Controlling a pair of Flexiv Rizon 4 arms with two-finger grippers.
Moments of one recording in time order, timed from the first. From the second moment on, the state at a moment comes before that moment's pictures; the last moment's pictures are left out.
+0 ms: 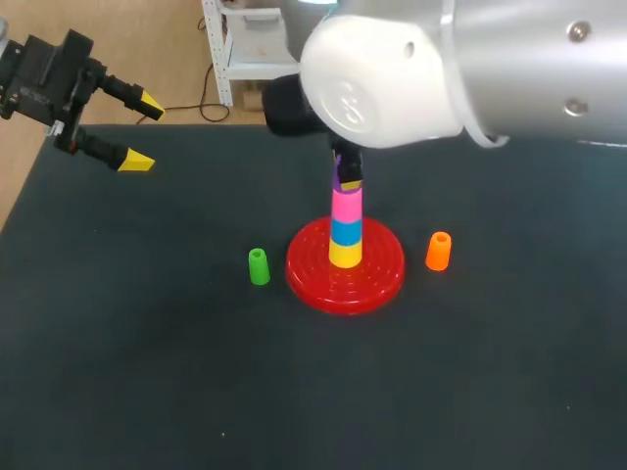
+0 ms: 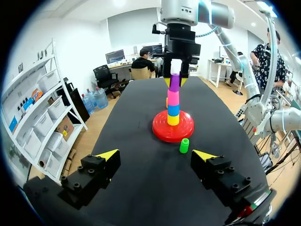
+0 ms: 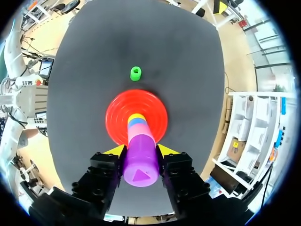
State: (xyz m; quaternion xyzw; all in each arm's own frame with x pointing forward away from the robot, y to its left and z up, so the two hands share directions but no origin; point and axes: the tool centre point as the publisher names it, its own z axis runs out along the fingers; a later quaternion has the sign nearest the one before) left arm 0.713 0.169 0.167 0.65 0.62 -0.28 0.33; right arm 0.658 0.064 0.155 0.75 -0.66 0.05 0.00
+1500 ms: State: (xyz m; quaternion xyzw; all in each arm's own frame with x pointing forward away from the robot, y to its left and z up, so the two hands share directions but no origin) left arm 0.713 0.169 0.167 0.65 0.62 -0.28 0.33; right arm 0.657 0.064 0.155 0.75 -0.66 0.04 0.00
